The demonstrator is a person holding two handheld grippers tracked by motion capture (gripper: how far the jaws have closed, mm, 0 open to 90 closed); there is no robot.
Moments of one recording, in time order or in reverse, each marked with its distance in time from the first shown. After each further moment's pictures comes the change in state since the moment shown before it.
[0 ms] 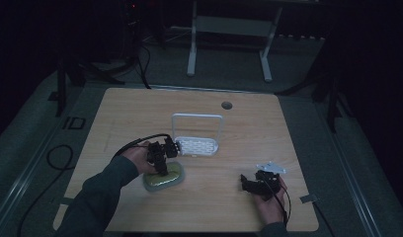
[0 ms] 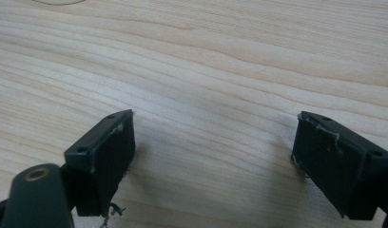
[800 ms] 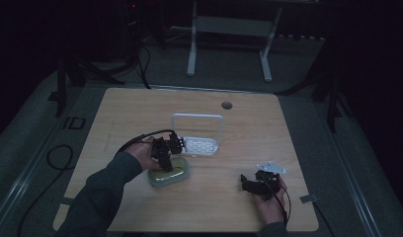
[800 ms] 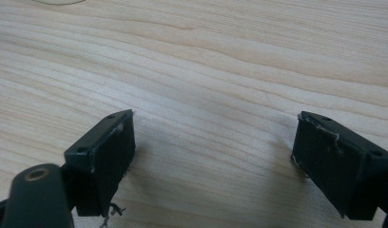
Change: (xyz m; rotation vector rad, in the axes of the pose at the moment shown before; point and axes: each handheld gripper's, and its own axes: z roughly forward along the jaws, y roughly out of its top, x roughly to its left) left arm -0.004 0.015 -0.016 -0.033 0.036 0.046; right arm 0.000 0.000 0.000 0.001 0.000 0.002
